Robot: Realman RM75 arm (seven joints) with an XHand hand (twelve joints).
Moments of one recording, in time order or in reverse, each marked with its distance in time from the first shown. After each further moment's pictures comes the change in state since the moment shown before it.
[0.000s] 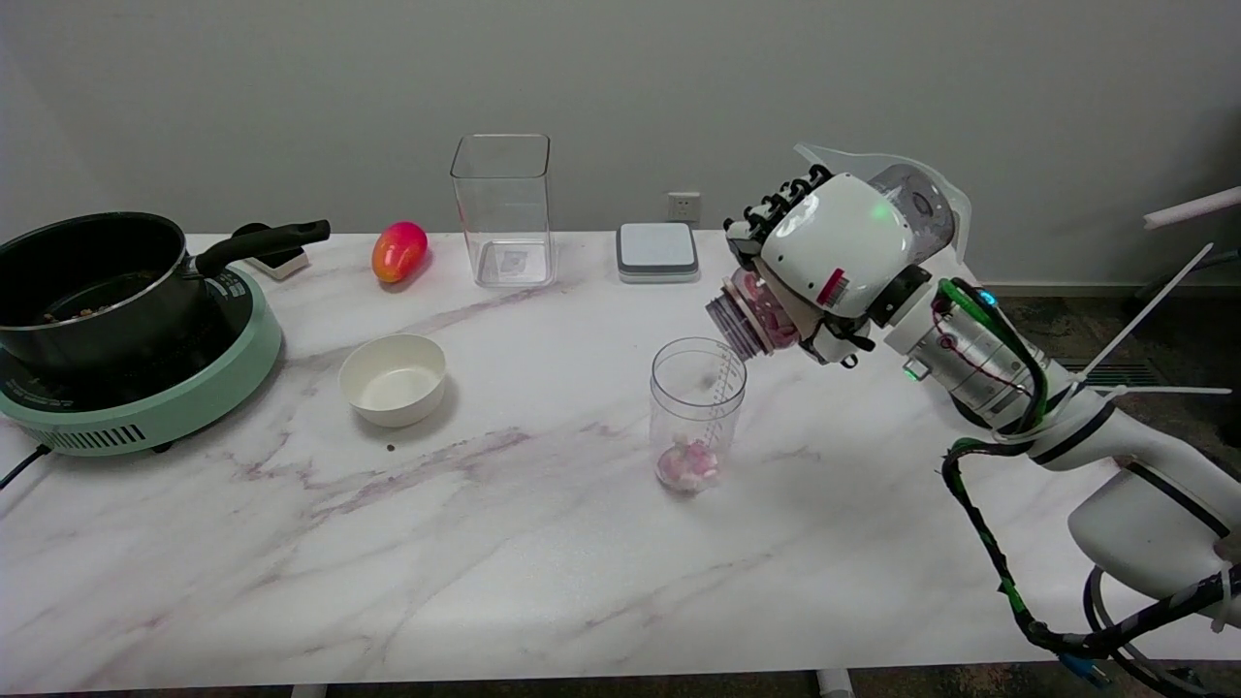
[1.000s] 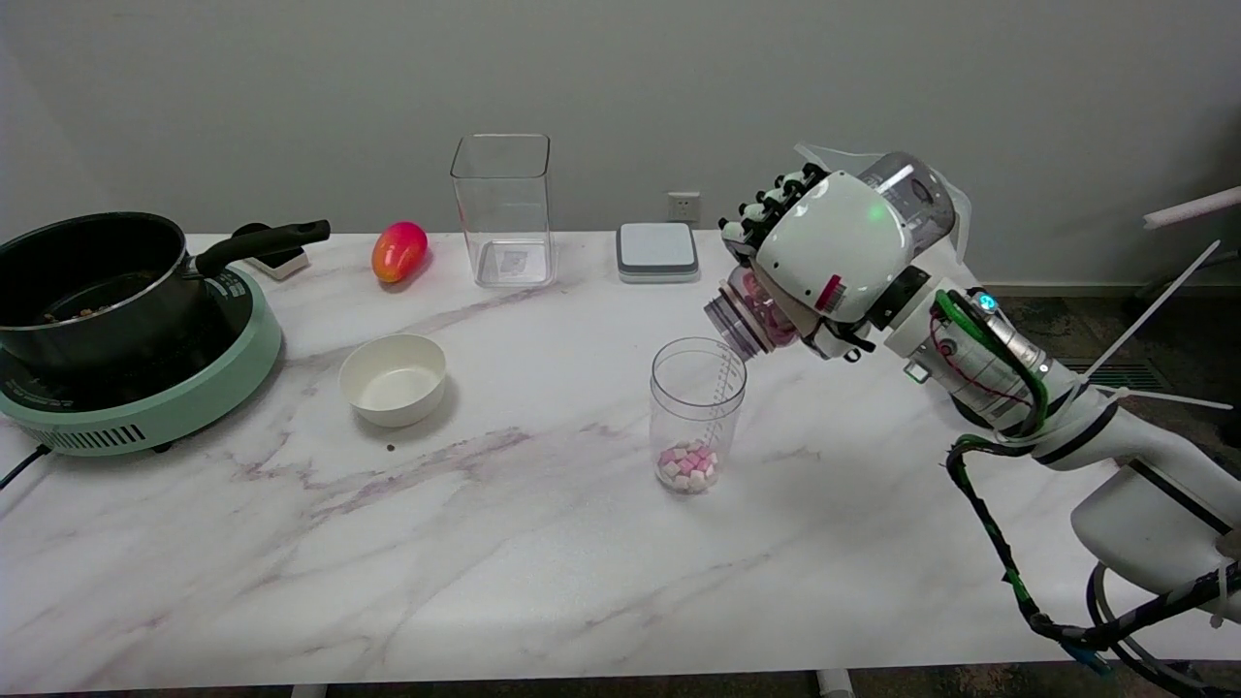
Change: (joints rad) arm 0.006 -0.003 0.017 -0.016 -0.088 0.065 0.000
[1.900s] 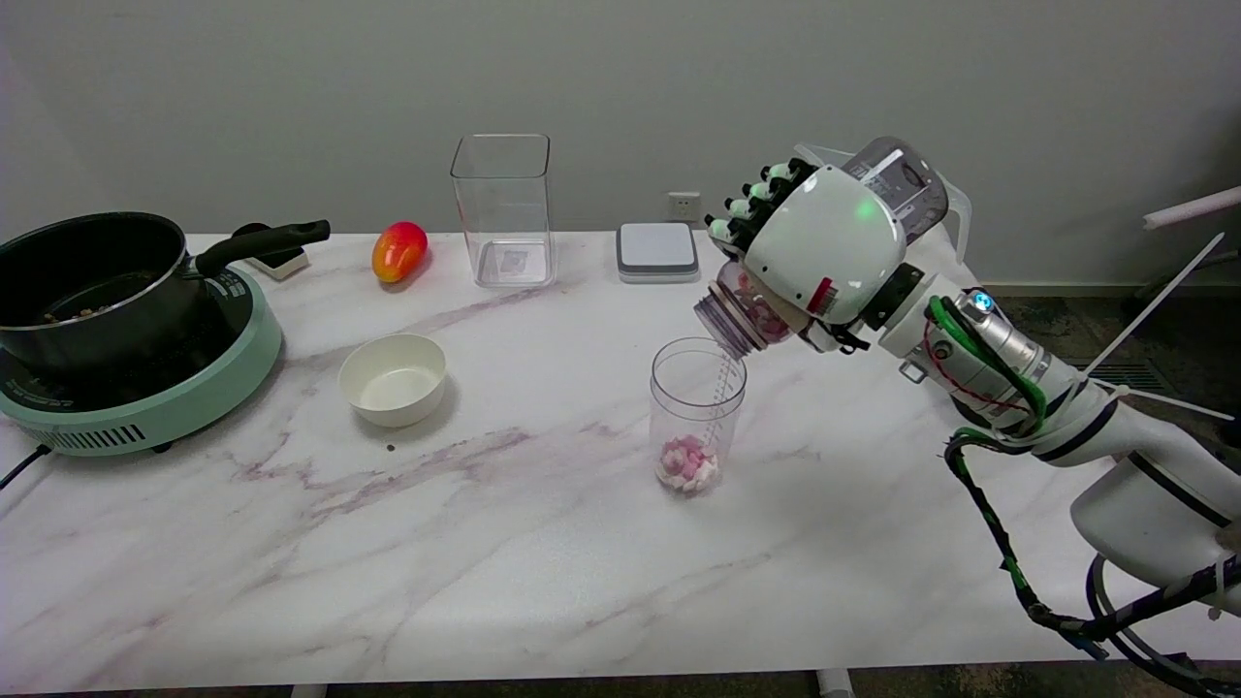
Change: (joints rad) arm 0.014 0.004 0.002 0.016 -0.071 0.037 0.008
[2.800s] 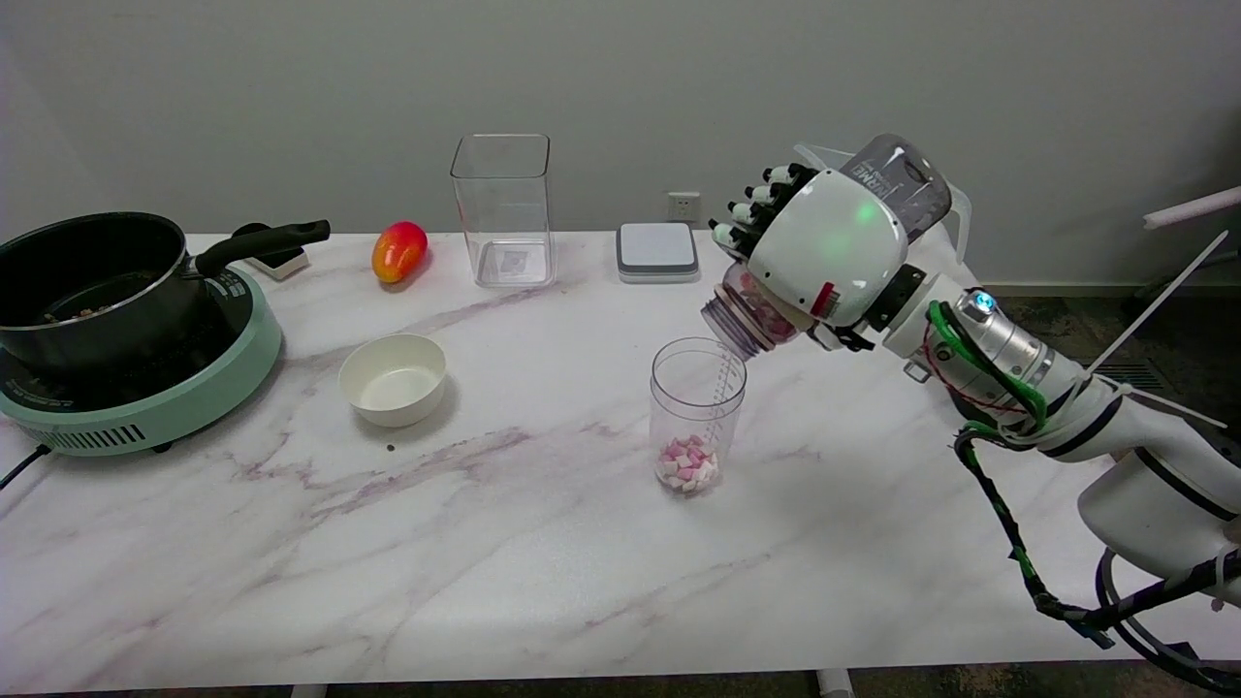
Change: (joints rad) arm 0.007 0.002 0.026 -0.025 -0.078 0.033 0.038
